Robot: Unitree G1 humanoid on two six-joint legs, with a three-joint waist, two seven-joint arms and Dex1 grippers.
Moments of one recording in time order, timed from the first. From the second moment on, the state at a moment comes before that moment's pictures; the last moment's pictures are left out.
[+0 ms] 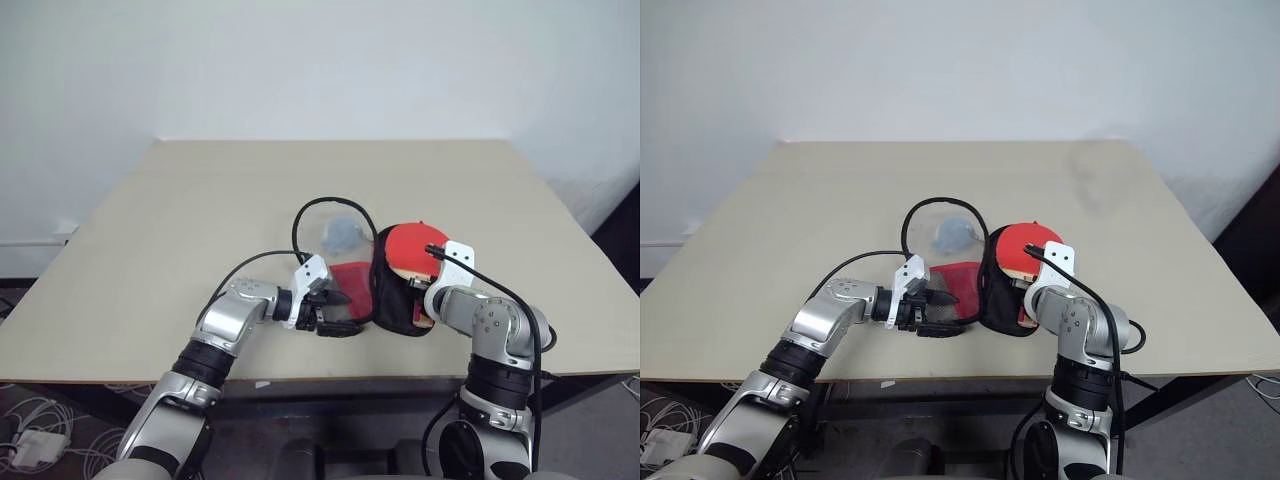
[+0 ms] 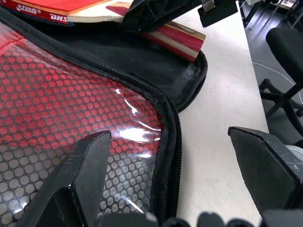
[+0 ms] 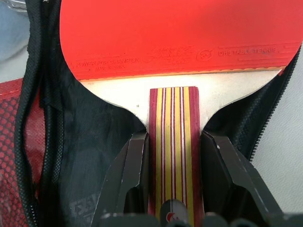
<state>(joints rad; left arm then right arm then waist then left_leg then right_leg) -0.52 0.41 -0.30 0.29 -0.24 0.49 -1.17 -0.49 0.16 -0.31 -0.26 0.23 1.44 -0.24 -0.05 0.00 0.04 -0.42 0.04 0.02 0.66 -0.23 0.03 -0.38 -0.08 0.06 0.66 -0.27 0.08</state>
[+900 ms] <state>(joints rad) -0.56 0.35 -0.30 0.36 -0.21 0.46 -1.18 -0.49 0.16 -0.32 -0.29 0.23 1.50 -0.22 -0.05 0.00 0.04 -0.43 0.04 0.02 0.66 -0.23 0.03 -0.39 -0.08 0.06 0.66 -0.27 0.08</state>
